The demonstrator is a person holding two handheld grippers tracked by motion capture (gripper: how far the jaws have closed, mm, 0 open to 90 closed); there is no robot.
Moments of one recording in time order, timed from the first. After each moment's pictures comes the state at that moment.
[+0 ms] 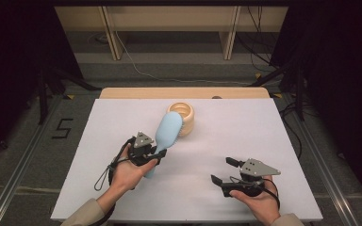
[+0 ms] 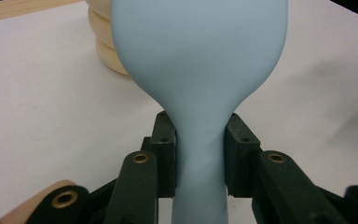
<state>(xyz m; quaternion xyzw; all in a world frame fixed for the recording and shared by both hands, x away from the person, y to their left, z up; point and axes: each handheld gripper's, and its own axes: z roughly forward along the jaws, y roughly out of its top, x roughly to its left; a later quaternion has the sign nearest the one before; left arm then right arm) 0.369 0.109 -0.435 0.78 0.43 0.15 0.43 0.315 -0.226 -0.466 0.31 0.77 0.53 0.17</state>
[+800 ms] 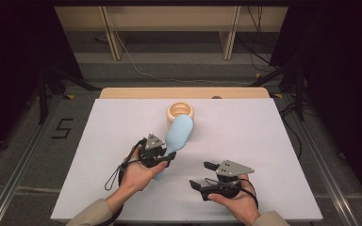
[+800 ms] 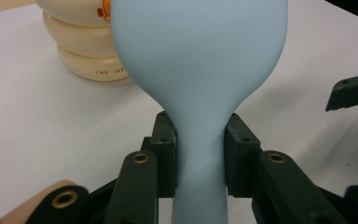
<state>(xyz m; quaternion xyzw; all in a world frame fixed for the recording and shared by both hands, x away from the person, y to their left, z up) 0.368 0.084 -0.438 0.79 0.41 0.14 0.43 0.317 -0.170 -0.477 0.29 0.79 0.53 0.12</state>
